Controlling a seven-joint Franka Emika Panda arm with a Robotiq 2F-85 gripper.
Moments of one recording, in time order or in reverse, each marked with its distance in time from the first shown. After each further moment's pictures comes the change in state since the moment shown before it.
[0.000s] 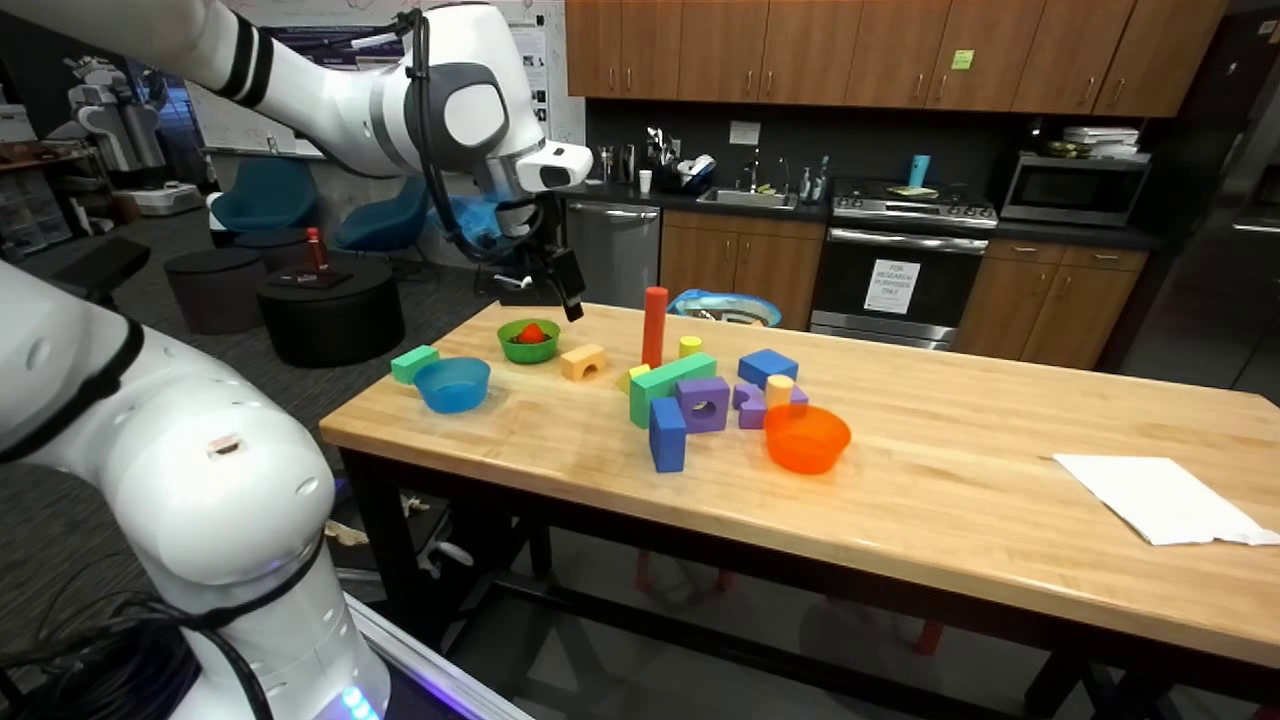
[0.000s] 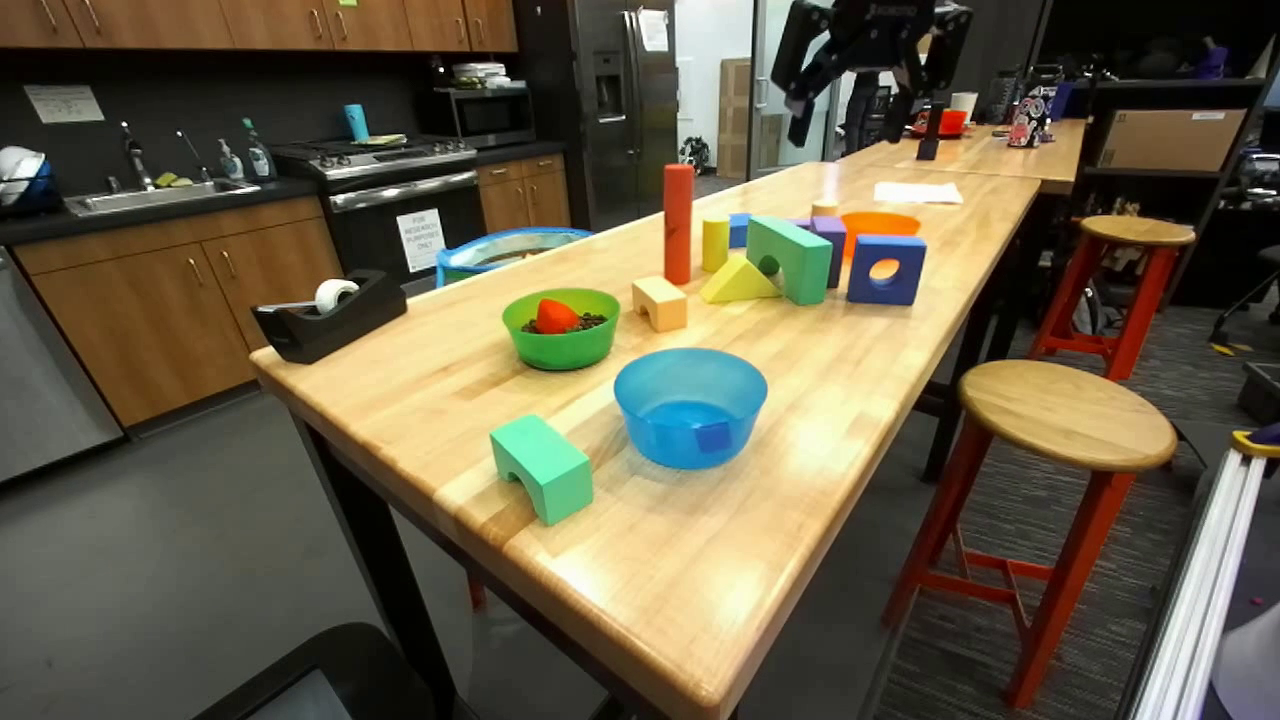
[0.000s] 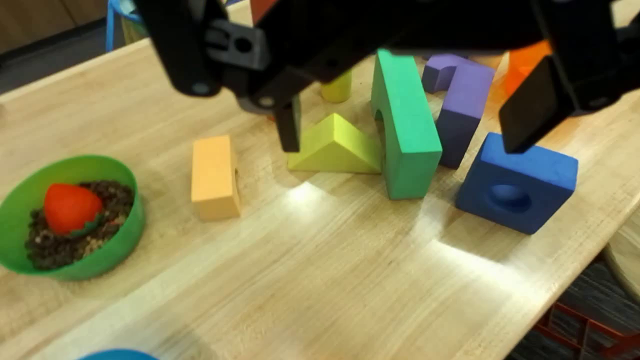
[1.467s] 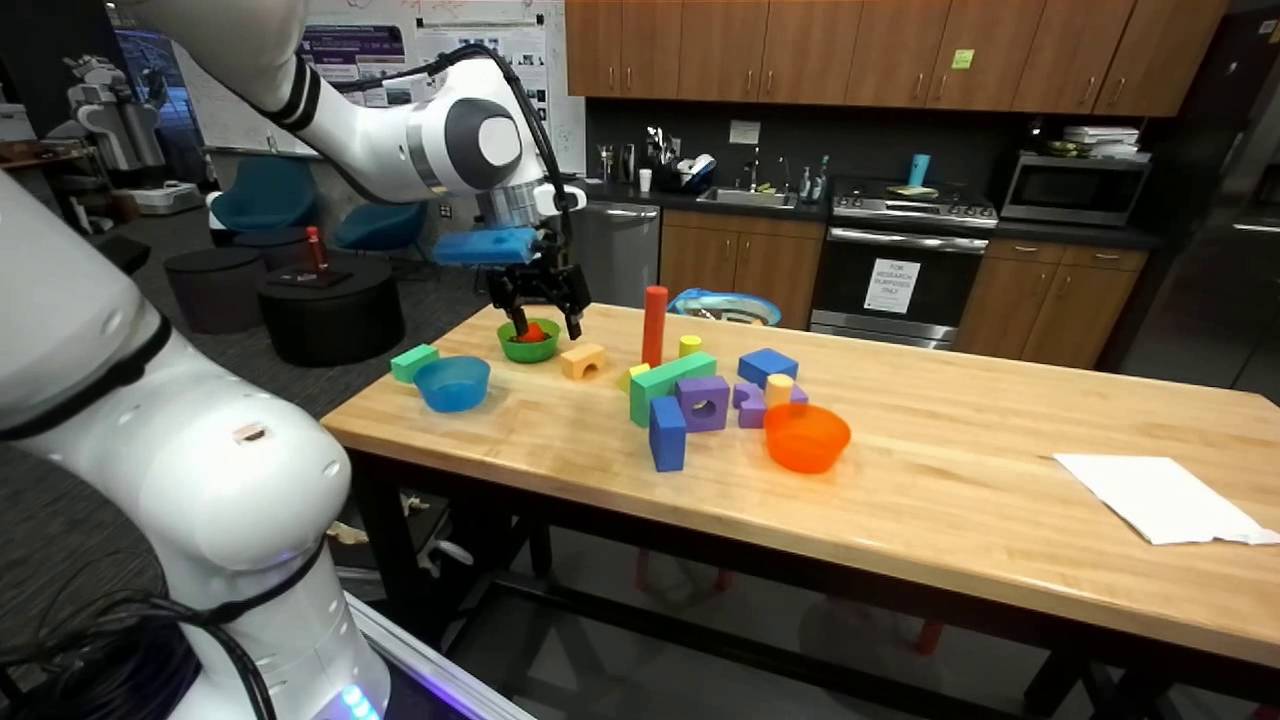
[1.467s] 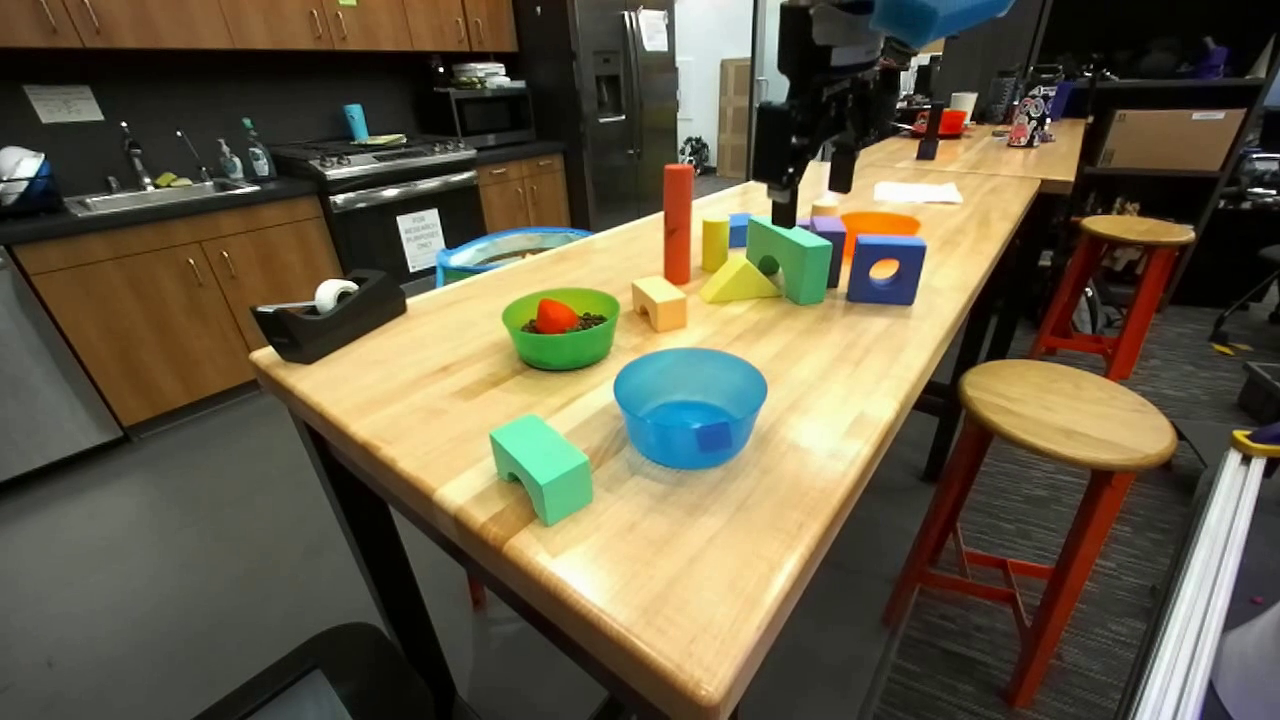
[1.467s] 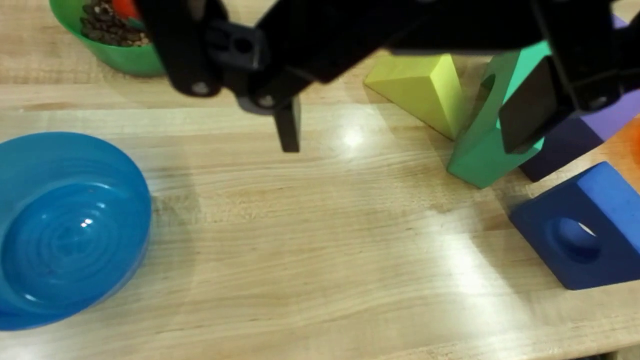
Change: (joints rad) arm 0.138 0.221 -0.043 0.082 -0.139 -0.051 -0.338
